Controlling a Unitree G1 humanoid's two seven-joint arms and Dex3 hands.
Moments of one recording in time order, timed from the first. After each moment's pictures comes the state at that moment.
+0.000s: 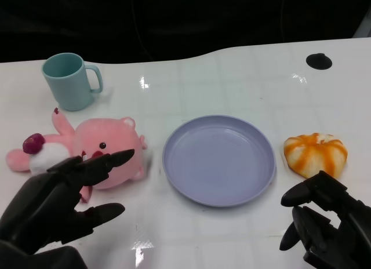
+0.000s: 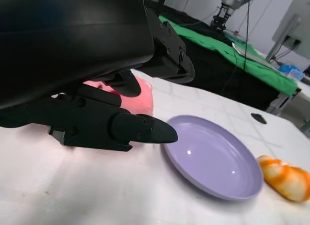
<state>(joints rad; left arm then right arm) 0.17 0.37 0.05 -0.28 0.45 -0.26 -0.20 0.39 -0.11 0.05 -0.61 0.20 0.33 0.17</state>
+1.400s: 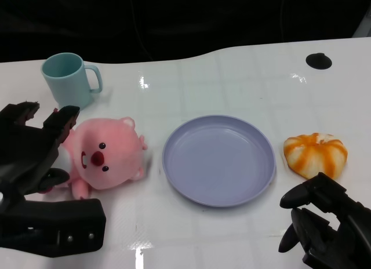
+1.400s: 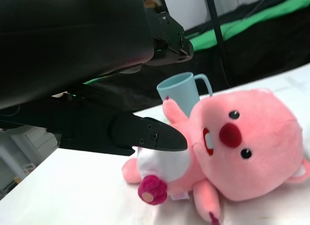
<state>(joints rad) -0.10 0.55 -0.08 -0.16 1.01 0.06 -0.26 0.40 -0.11 0.06 -0.62 0.20 0.33 0.17</state>
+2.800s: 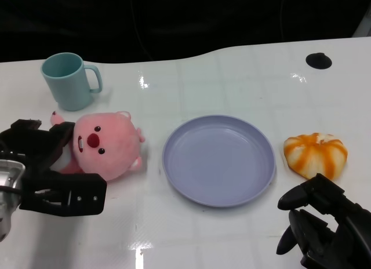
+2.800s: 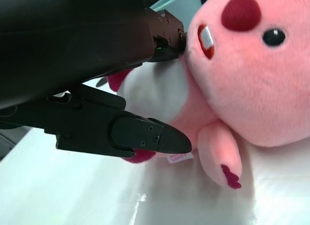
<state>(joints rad) -0.55 0.51 -0.41 0.71 0.90 -0.03 -0.07 0.41 -0.11 0.07 -0.64 0.20 0.34 0.16</state>
